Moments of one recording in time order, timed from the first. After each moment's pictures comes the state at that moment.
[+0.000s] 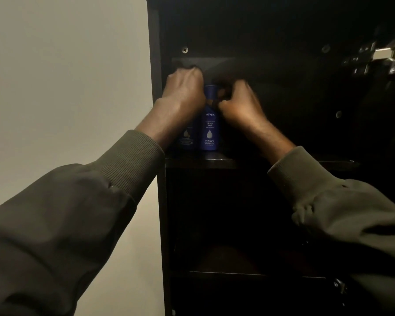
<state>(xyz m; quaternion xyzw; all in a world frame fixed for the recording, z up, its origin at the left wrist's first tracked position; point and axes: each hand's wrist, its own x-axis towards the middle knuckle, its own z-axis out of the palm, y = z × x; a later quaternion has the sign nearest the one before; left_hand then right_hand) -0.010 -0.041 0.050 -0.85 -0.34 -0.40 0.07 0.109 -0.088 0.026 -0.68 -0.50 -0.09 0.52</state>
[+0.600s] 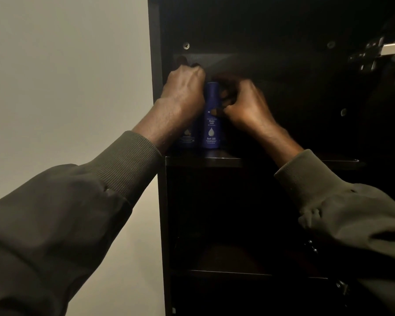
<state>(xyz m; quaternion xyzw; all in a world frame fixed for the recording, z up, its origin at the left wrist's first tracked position) -0.013 -0.038 0.044 -0.85 -0.33 -0.39 0.11 0.120 -0.084 0.017 -0.66 -0.56 -0.14 0.49</state>
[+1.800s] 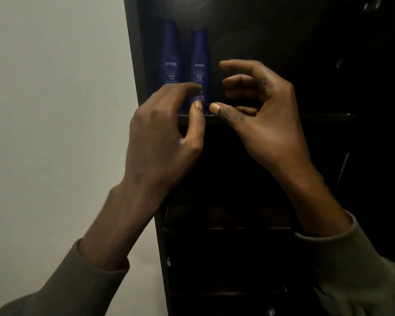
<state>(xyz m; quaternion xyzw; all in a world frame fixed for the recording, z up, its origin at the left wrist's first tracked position) -0.061 -0.098 -0.090 -0.78 -0.15 -0.60 -0.03 0.070 -0.181 -0.073 -0.55 -0.56 -0.13 0.61</state>
